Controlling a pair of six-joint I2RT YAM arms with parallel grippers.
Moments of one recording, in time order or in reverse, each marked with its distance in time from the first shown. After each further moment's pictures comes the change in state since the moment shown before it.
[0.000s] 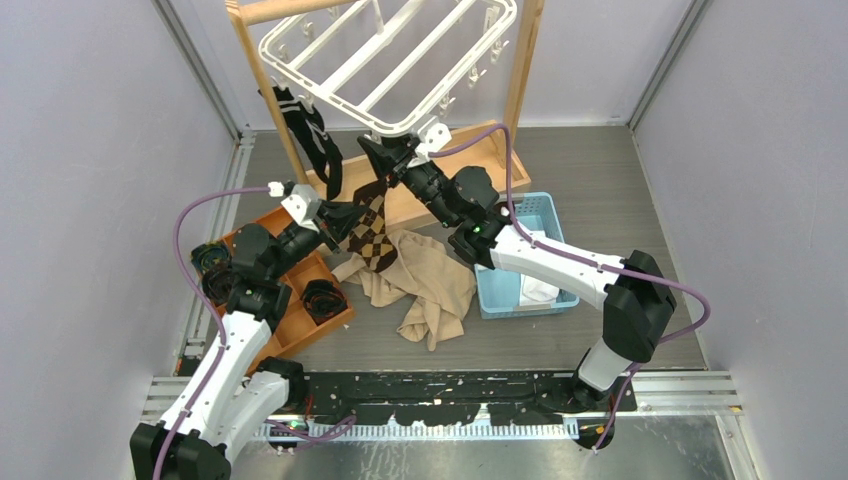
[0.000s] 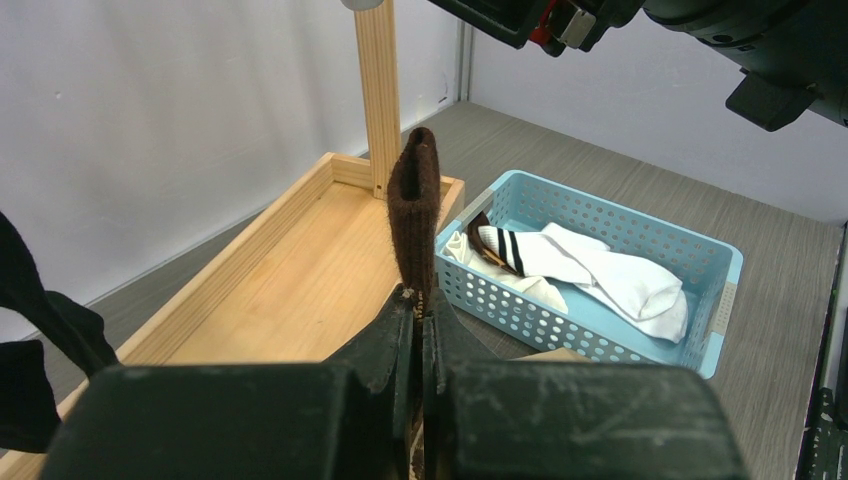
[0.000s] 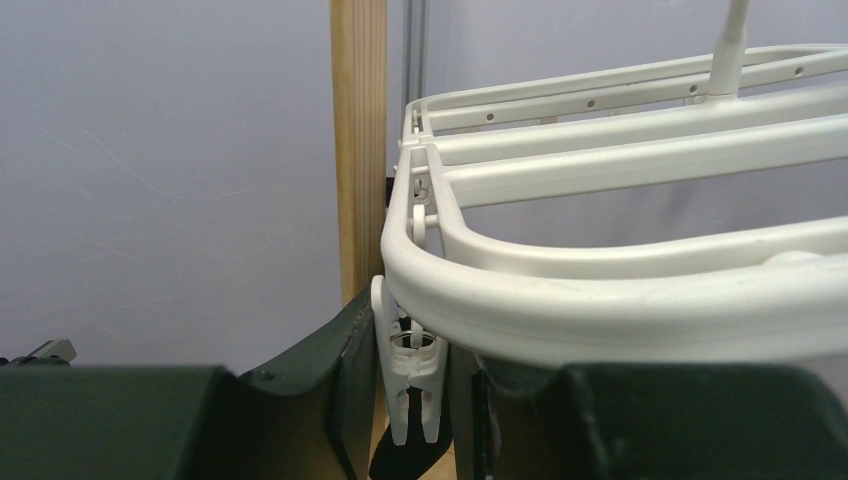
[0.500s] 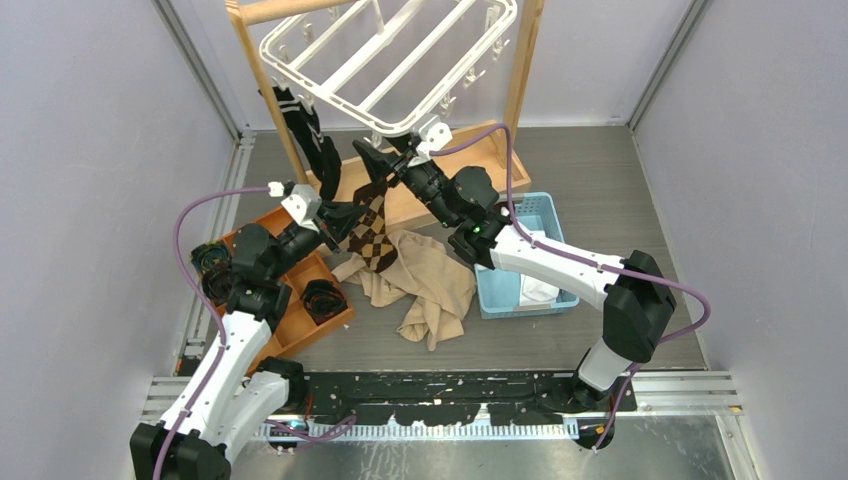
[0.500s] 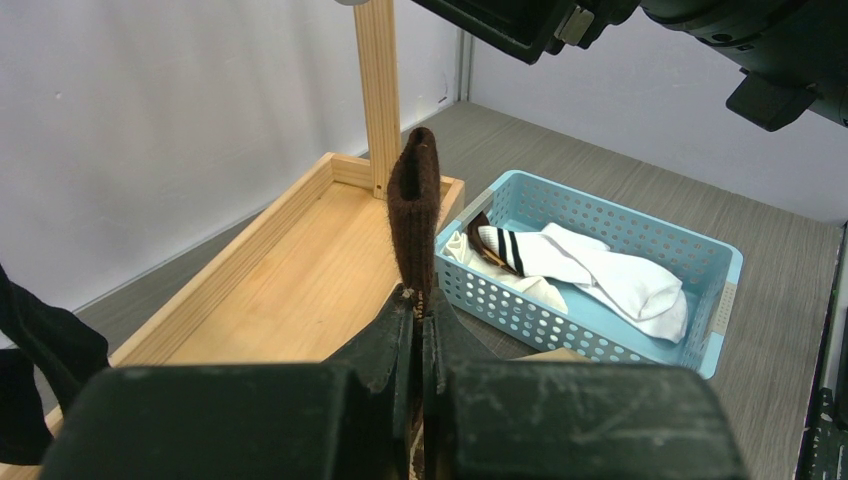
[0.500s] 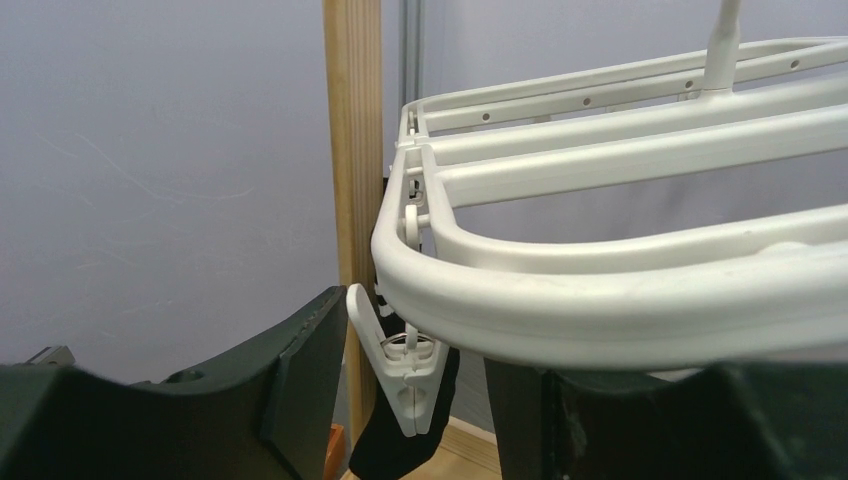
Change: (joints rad) left arm 0.000 0.000 0.000 0.000 0.000 0.000; right arm 0.000 0.000 0.000 0.000 0.011 0.010
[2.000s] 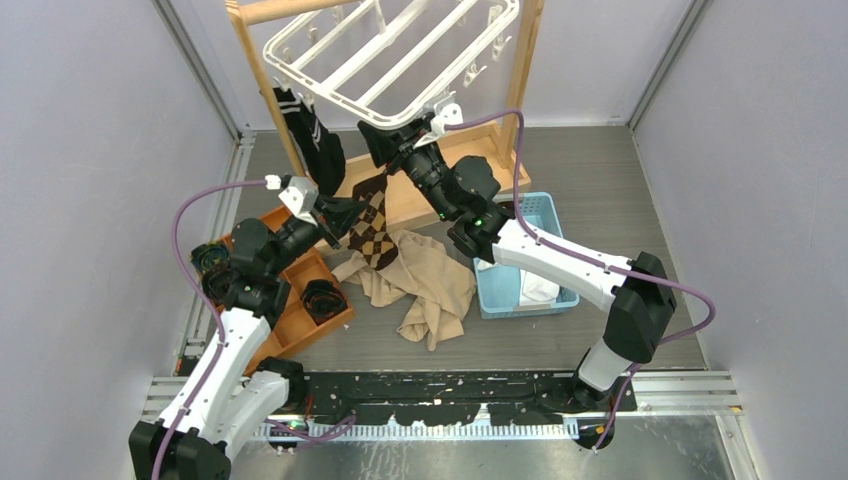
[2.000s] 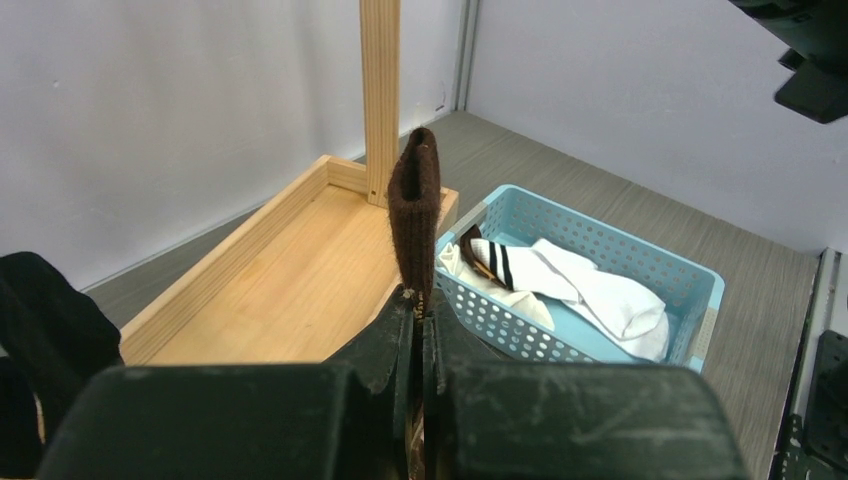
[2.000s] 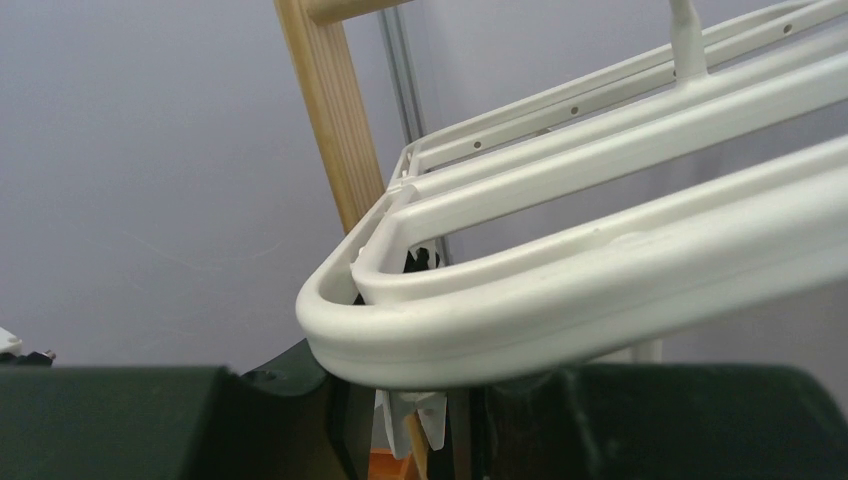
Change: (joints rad) left arm 0.000 0.018 0.043 -0.025 -0.019 -0.063; right arm 0.004 -0.003 0.108 -0.116 0.123 0.229
